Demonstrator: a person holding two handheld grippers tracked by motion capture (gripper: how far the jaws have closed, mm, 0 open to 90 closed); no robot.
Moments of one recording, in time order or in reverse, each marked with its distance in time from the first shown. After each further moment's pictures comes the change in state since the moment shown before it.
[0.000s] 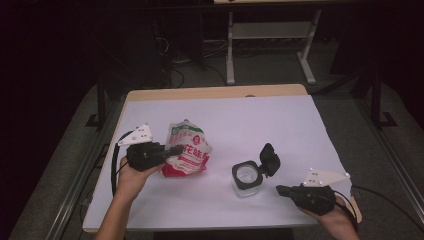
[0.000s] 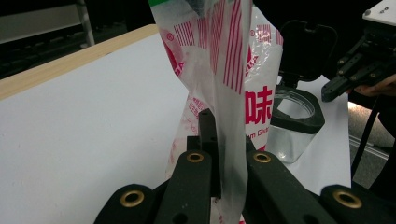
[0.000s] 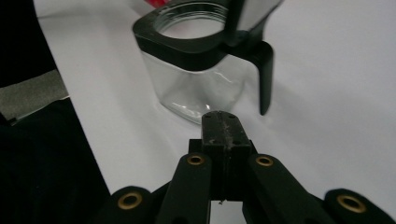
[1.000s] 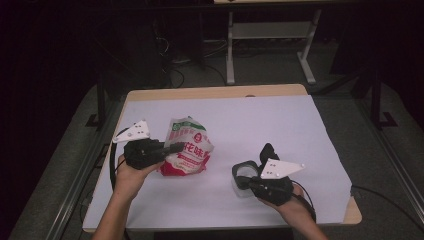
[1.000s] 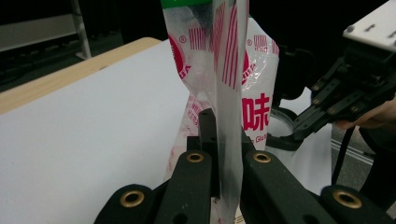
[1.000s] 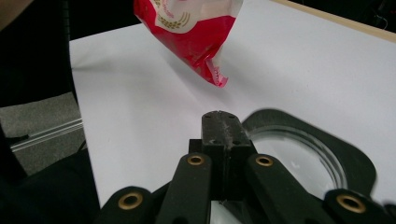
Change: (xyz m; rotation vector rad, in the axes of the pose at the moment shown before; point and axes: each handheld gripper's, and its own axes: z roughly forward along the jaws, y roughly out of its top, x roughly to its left) left arm -0.011 0.021 -0.010 -0.034 -0.020 -0.007; right arm 0.045 0.064 0.064 -0.107 0.062 -0.087
